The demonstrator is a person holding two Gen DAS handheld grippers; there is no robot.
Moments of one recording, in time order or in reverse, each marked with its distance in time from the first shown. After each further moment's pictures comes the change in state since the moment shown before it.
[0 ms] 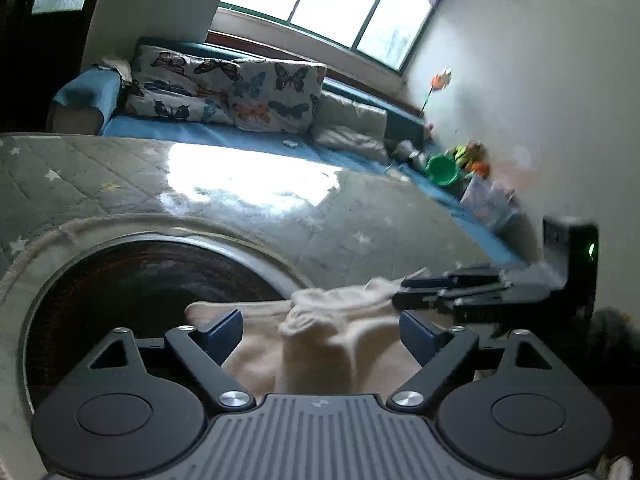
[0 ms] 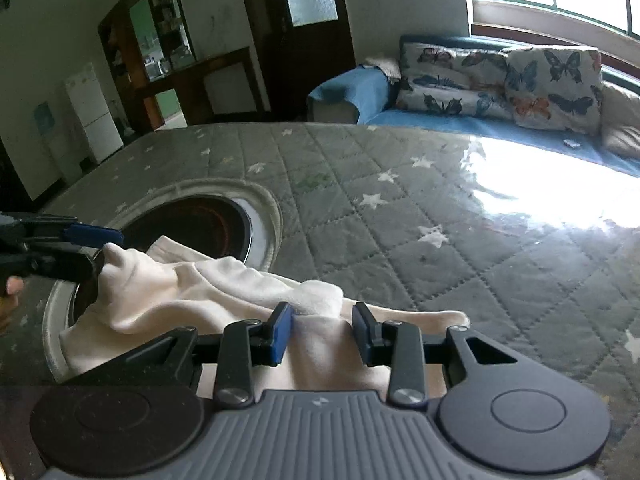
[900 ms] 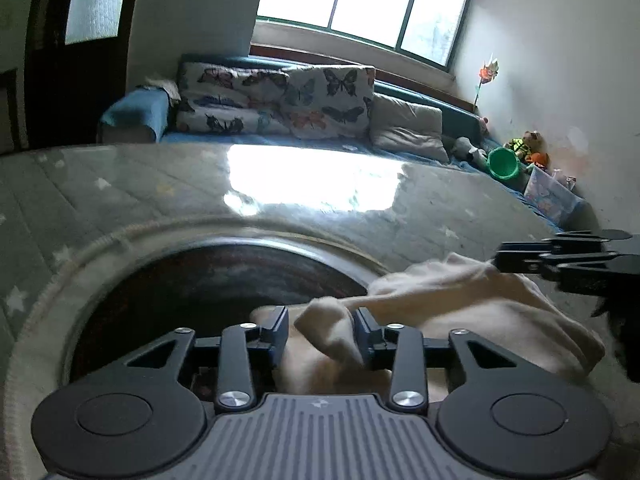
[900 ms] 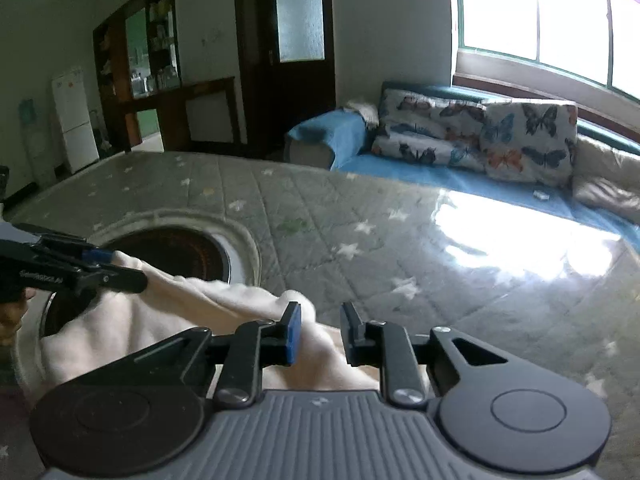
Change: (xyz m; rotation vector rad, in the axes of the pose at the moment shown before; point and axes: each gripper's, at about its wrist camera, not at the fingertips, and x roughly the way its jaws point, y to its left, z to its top) left arm 0.022 0.020 -0.012 0.038 -0.045 0.203; right arm -0.019 0.023 0.003 -0.080 -0.146 -0.136
